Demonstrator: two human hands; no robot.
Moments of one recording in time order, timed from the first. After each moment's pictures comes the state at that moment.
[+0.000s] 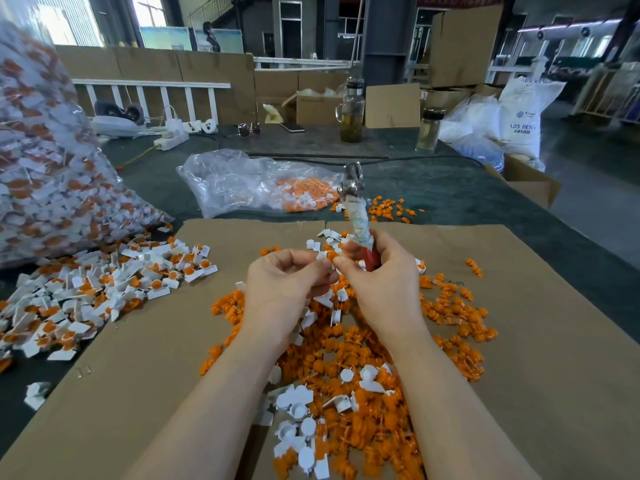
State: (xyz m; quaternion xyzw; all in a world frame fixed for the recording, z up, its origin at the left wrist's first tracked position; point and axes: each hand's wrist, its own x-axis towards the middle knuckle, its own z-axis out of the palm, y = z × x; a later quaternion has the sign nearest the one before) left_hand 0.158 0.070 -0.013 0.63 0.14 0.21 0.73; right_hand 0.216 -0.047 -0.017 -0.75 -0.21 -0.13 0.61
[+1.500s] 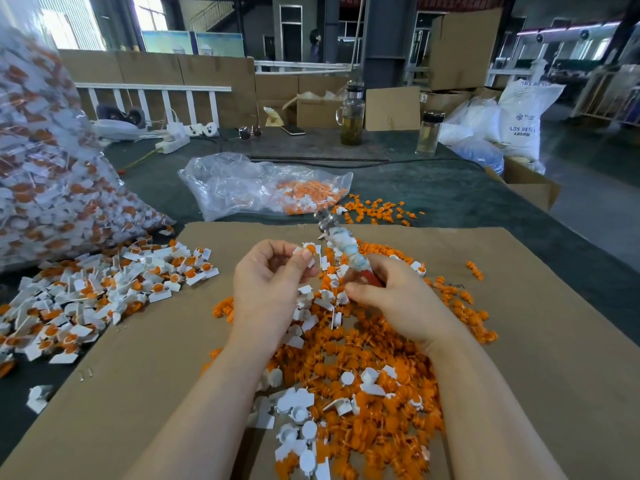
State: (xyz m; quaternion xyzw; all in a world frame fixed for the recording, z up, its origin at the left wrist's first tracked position) left_hand 0.156 0.078 -0.012 0.65 0.12 0.32 0.68; right_hand 0.224 -0.080 -0.008 -0.82 -0.28 0.09 0.49
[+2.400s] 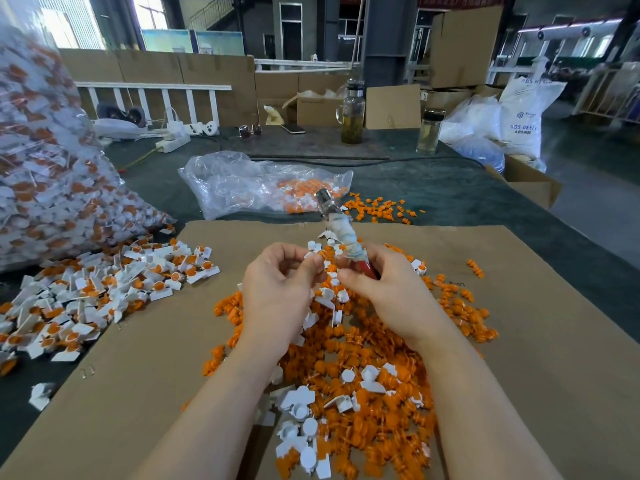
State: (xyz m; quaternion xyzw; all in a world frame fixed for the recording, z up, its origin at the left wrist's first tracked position) left_hand 0.160 0.070 -0.015 0.70 0.17 0.30 0.62; right_hand 0.216 -0.069 -0.003 -0.80 -0.28 0.04 0.52
